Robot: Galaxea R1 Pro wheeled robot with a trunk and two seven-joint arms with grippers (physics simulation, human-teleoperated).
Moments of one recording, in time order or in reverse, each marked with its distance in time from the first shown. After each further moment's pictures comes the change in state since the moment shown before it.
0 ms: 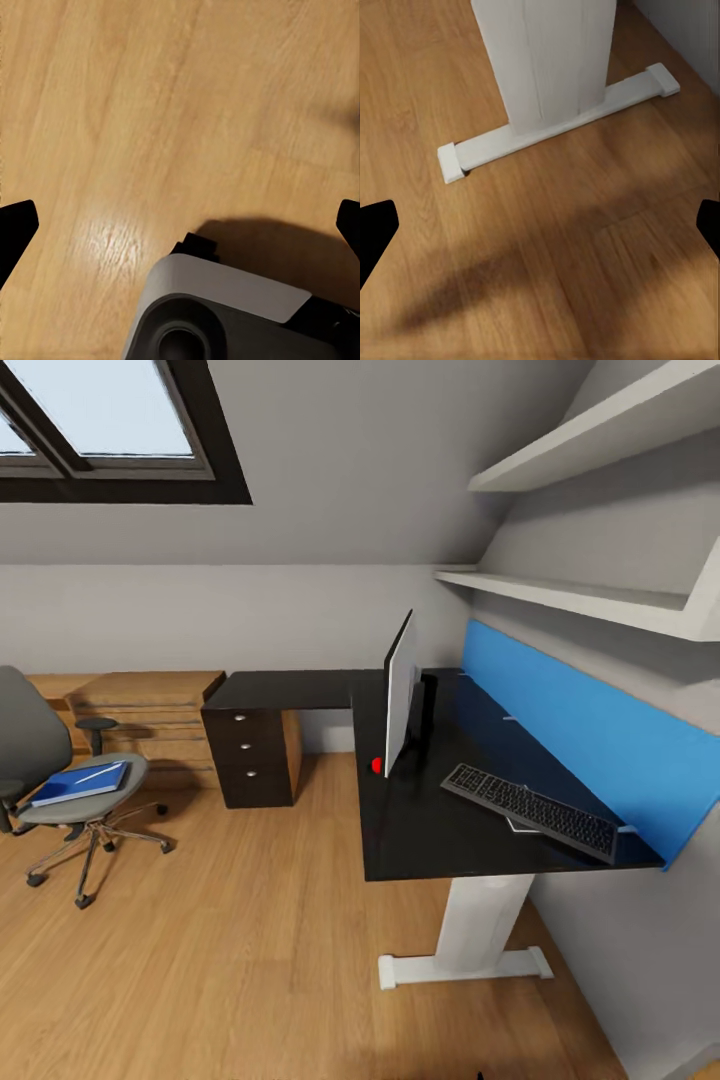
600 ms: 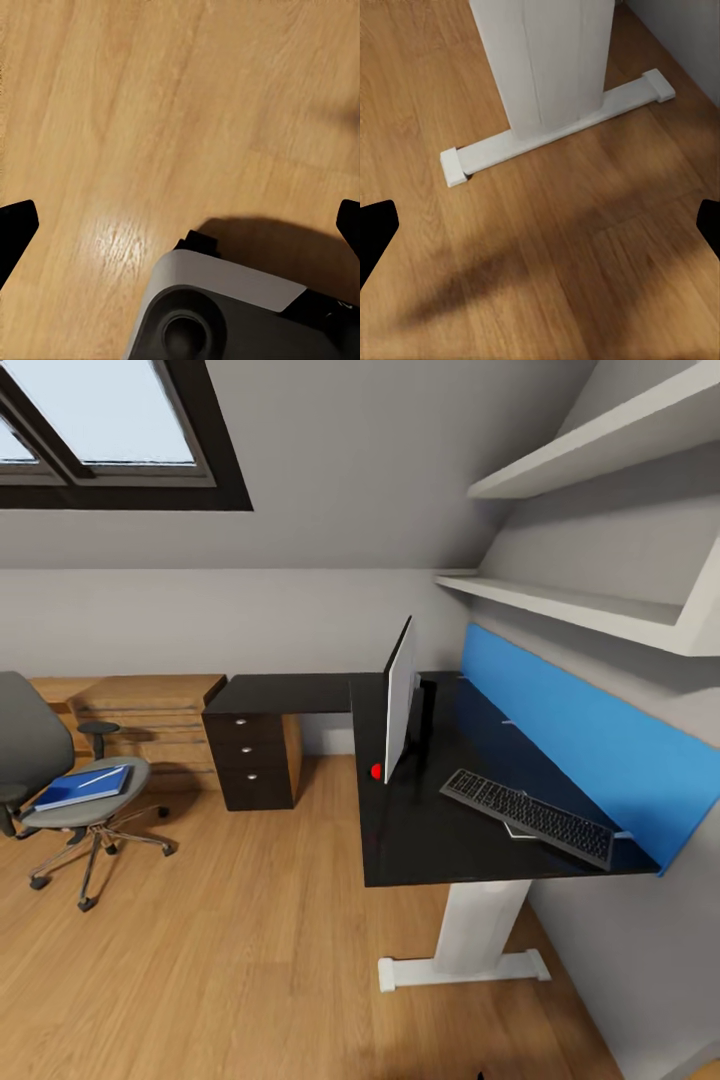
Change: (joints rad) left arm 0.000 0.000 0.003 -0.001 0.000 0.000 0.001; right arm 0.000 0.000 -0.001 0.000 -0.004 0.000 -0.001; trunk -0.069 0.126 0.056
